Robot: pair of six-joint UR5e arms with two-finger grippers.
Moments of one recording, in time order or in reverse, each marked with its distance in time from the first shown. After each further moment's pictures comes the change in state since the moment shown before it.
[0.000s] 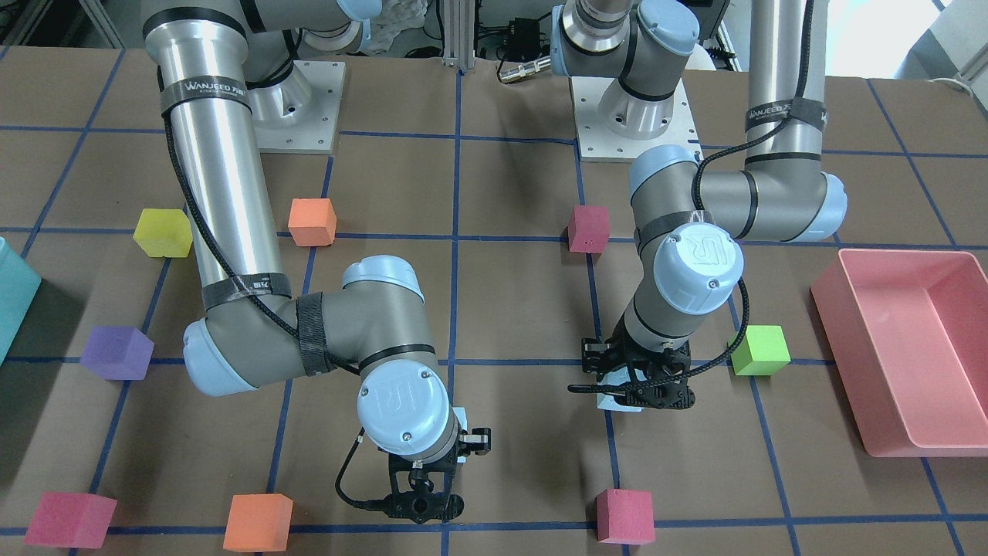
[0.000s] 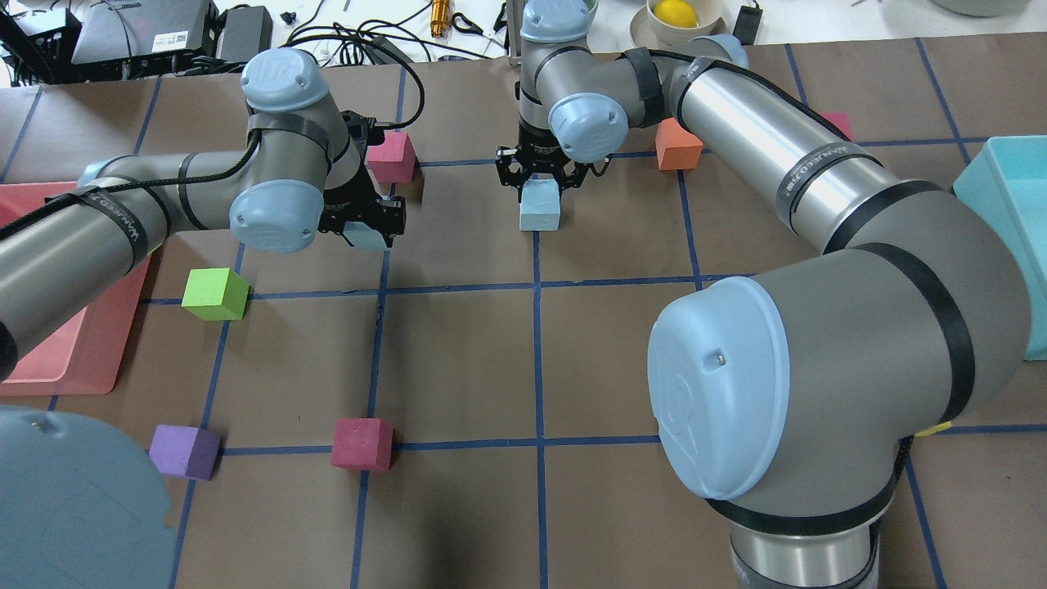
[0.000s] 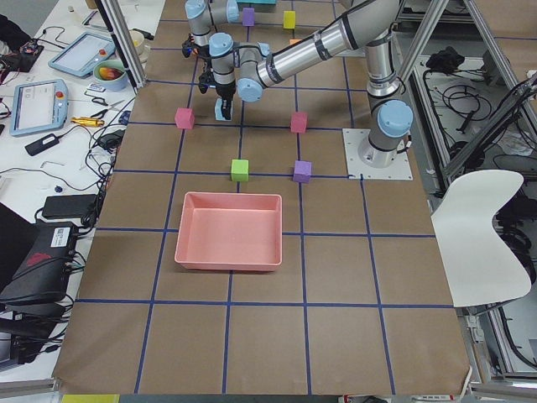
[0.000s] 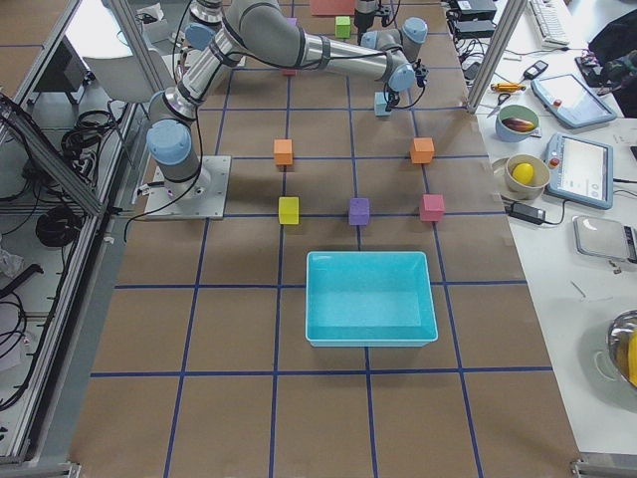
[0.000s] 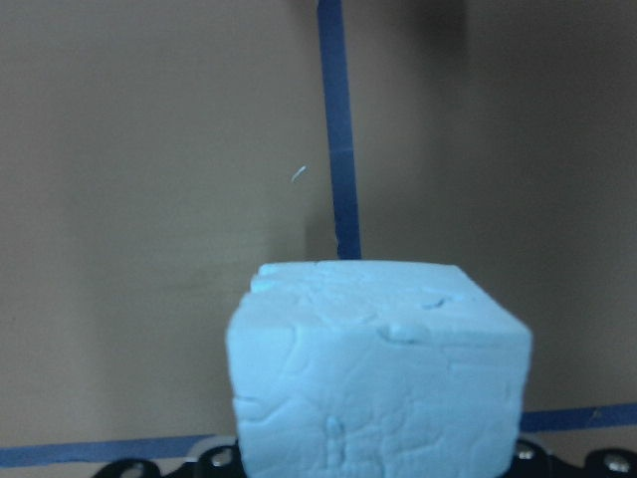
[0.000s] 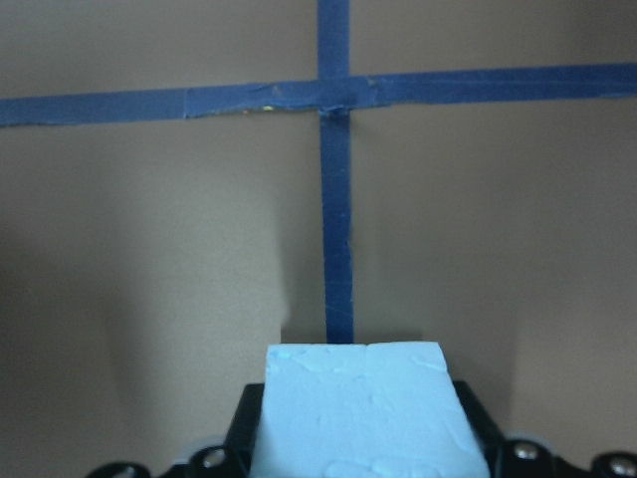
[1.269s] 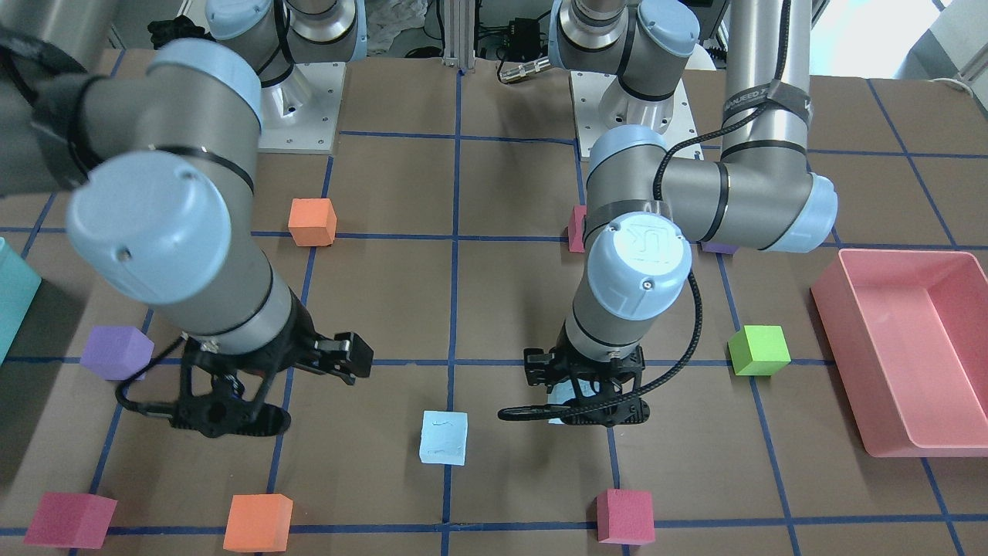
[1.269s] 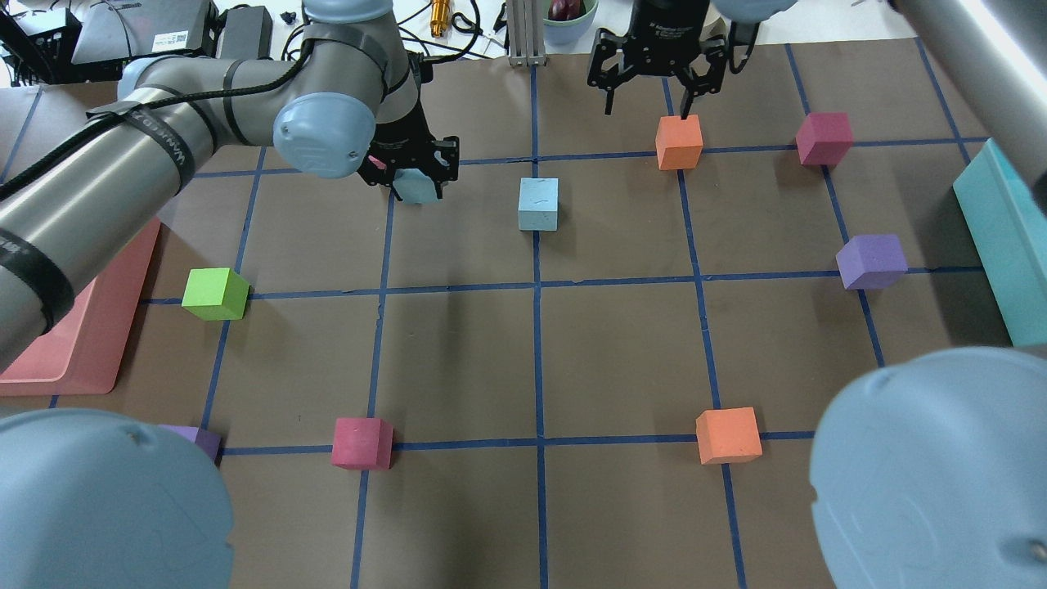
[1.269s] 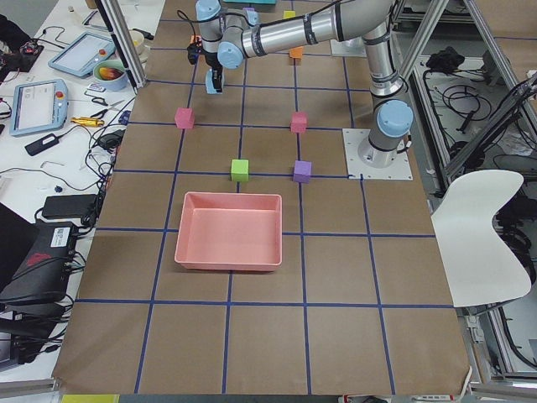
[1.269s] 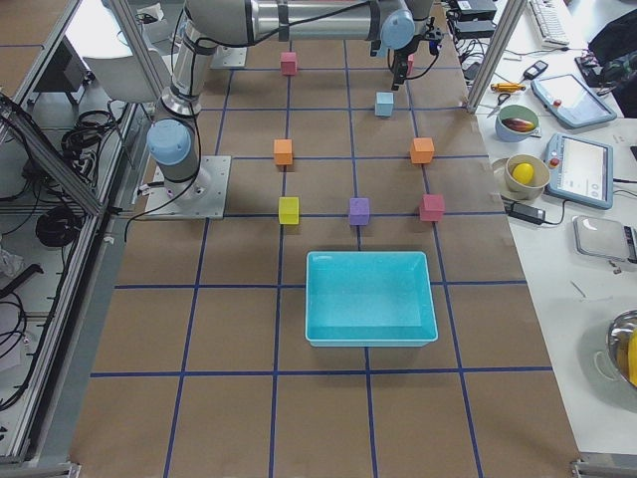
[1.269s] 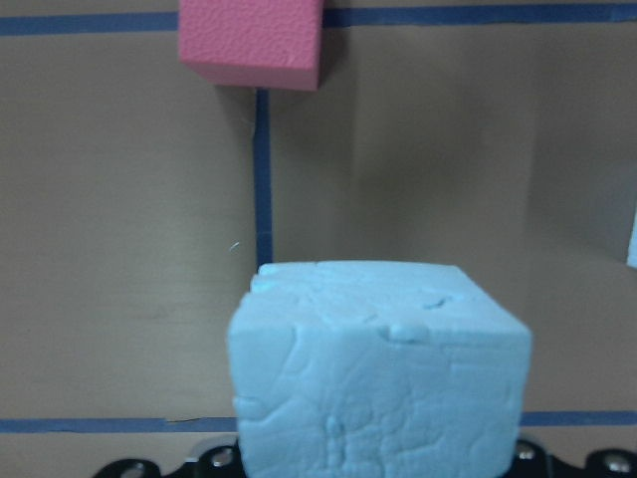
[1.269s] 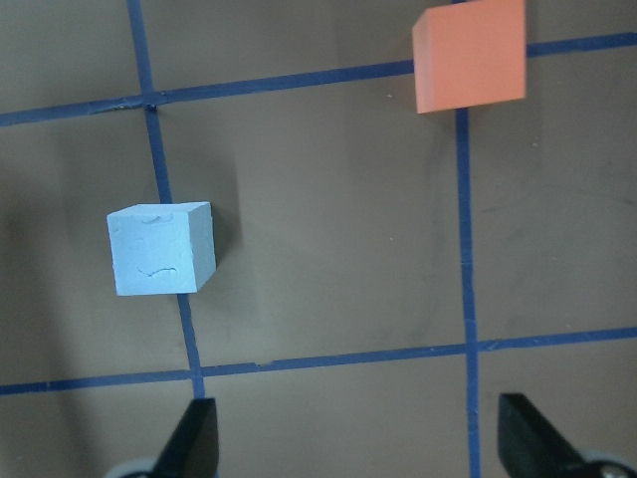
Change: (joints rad) left arm -0.148 -0.072 0.274 -0.201 -0.011 -0.245; right arm -0.163 -0.373 0.011 0.365 -0.076 -0.087
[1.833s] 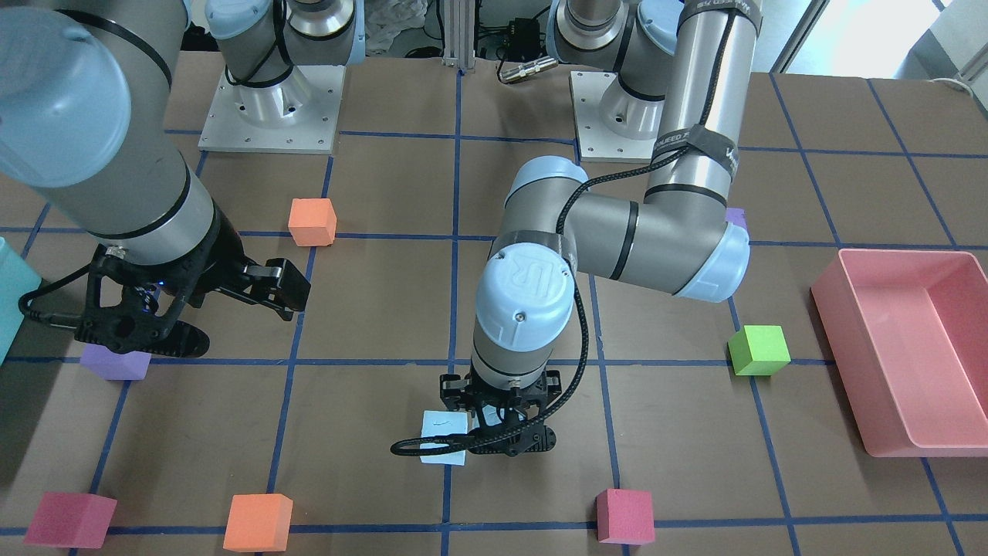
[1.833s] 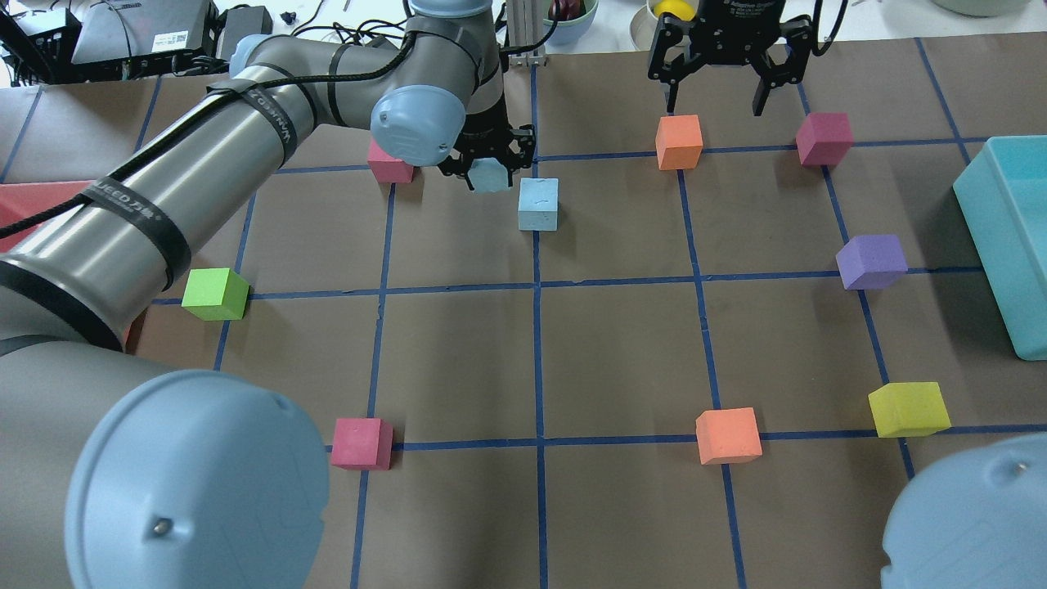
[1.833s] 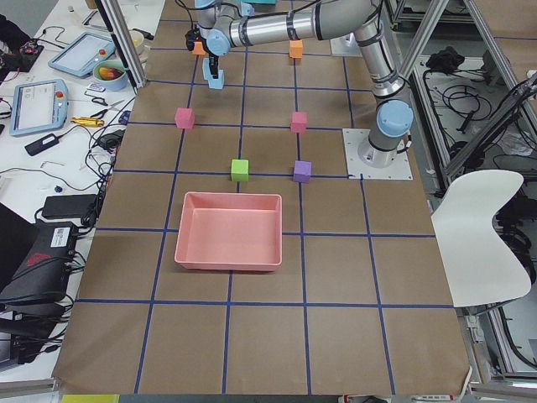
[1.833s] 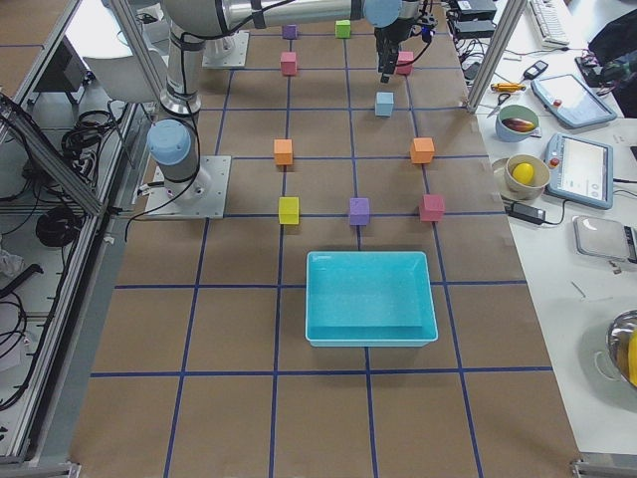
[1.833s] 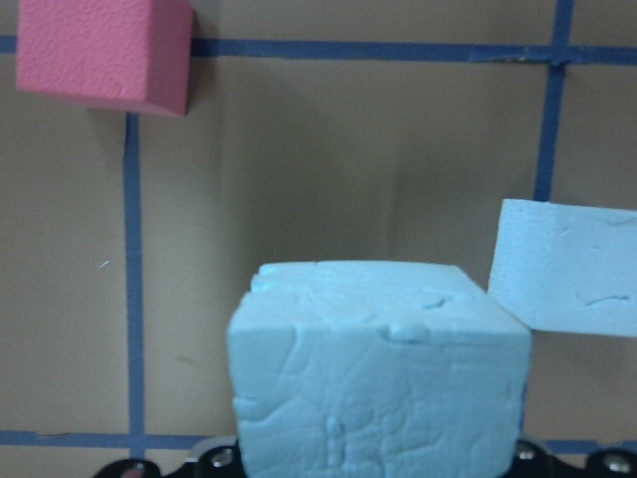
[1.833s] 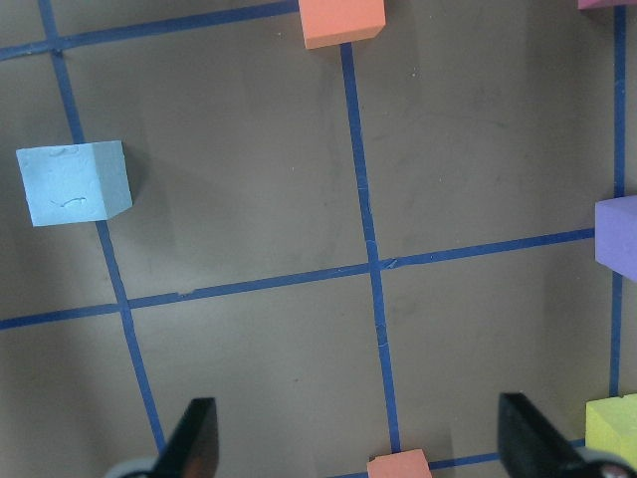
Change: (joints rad) left arm -0.112 -0.145 0.168 0.000 -0.025 -0.134; right arm -0.054 -0.113 0.070 0.087 -0.039 -0.018
